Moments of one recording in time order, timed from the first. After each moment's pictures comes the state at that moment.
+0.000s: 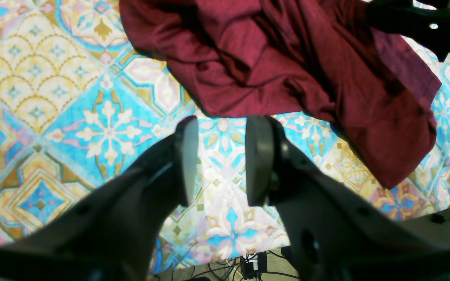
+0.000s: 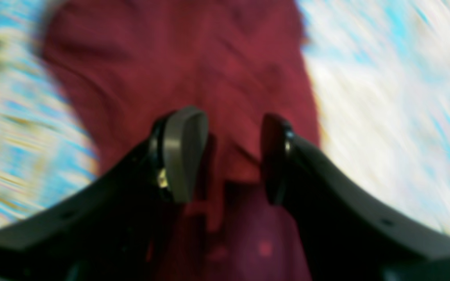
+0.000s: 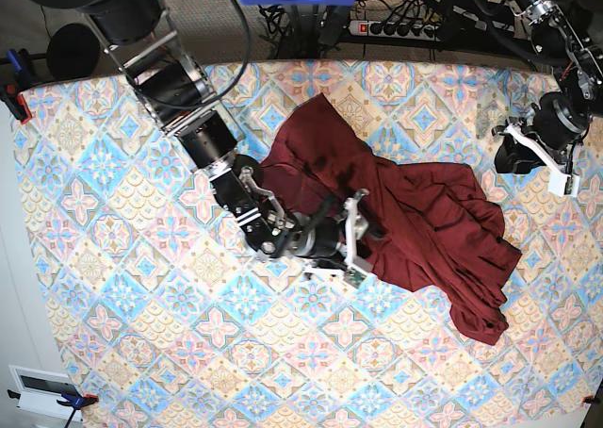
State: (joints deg) left arm 13.4 -19.4 -40.3 111.5 -51.5 -23.7 75.1; right arm 31.9 -1.3 -35.5 55.4 22.2 32.9 -31.1
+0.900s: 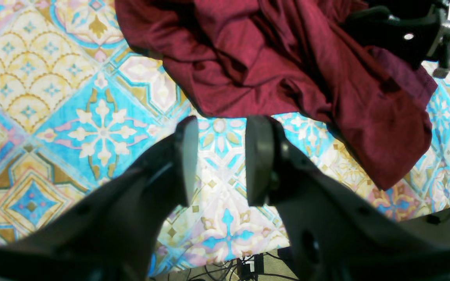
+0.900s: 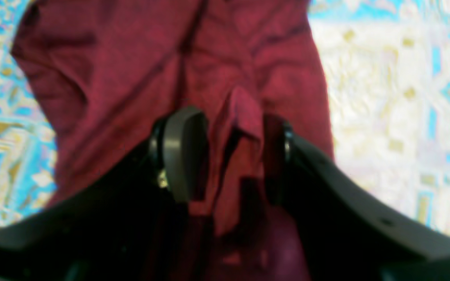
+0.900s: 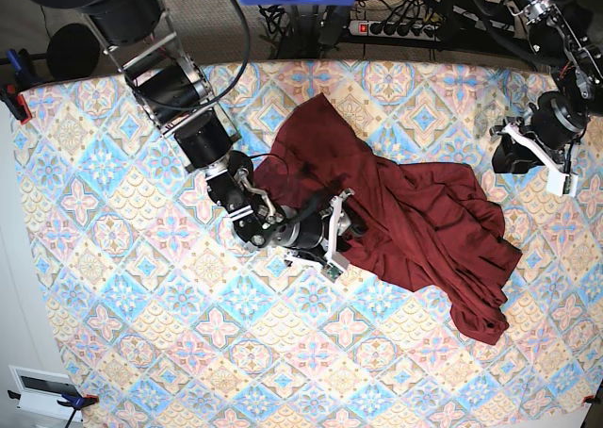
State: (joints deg) left arm 13.4 -18.7 -40.3 111.5 -51.5 -23.7 74.9; right arm 32.2 -0.6 -35.4 44.4 22.0 32.6 -24.0
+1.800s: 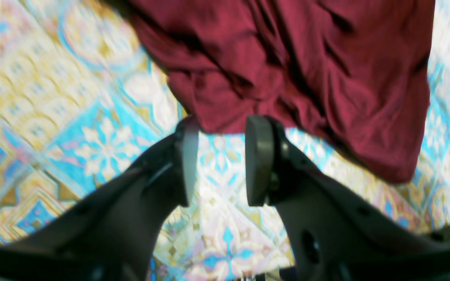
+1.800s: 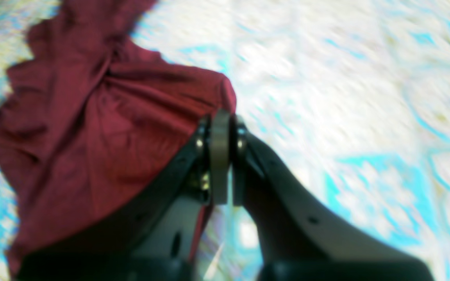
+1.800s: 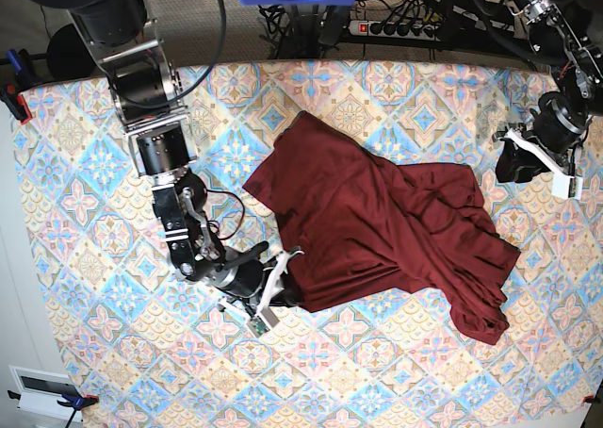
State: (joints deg) left arm 13.6 -18.7 -40.3 111.5 -51.4 -23.7 70.0; right arm 32.0 6.4 -18.3 57.9 21.9 32.3 -29.6
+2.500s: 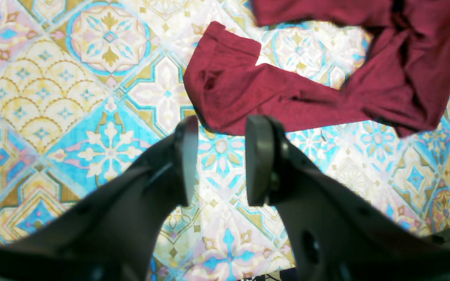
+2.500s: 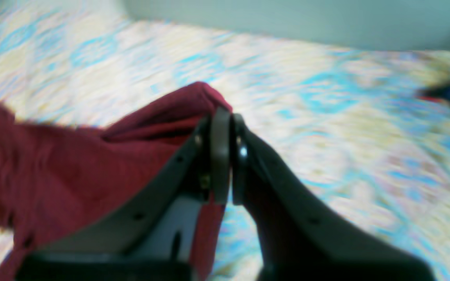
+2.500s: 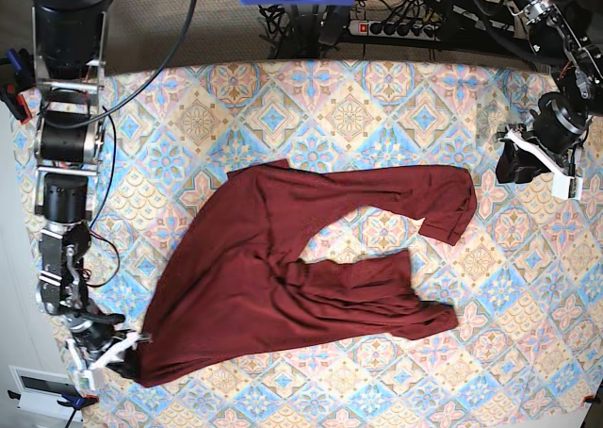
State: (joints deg) left arm 13.4 -18.7 -40.3 111.5 -51.3 -23.7 70.0; right arm 47.8 24.1 -4.6 36.5 22.1 30.0 -15.4
